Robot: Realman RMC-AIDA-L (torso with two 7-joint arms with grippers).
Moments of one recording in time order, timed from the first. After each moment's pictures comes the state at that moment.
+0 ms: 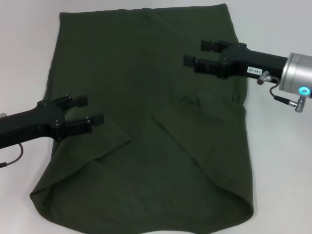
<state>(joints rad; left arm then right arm) -0.56 -2.04 0.41 0.59 2.04 1.65 -1.40 0.74 2.01 -0.77 -0.45 -1.65 -1.27 1.37</state>
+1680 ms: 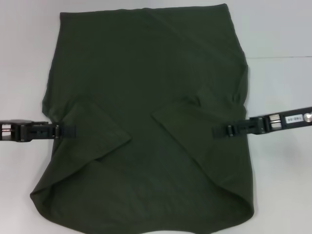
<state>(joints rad) -0.60 -1.93 0.38 0.74 2.28 1.86 -1.99 0.69 1.90 -0.81 -0.56 -2.03 -1.64 2.07</state>
